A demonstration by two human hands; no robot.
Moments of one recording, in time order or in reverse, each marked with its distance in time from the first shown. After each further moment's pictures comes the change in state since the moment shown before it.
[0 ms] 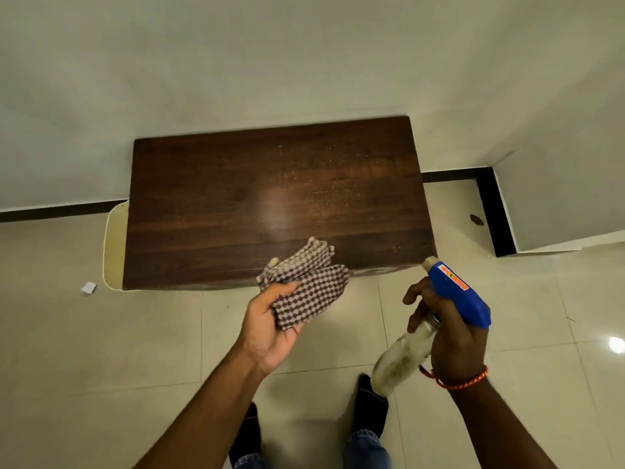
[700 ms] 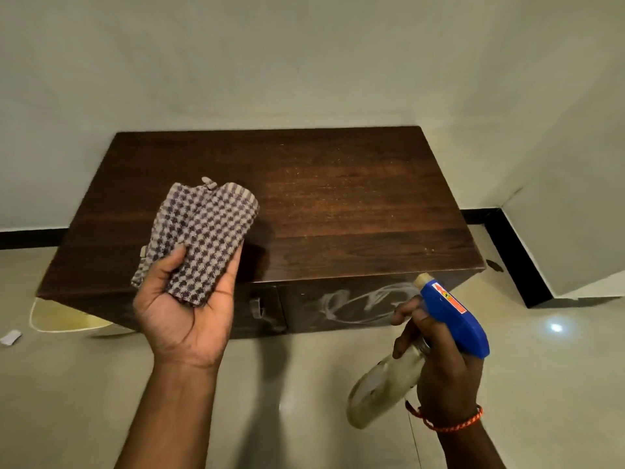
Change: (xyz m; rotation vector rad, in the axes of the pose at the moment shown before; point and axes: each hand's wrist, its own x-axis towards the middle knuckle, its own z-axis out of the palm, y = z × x) left_hand 0.035 0.033 -0.067 -0.421 -0.223 0.633; right_hand -0.017 0.137 0.049 0.160 0.016 -0.229
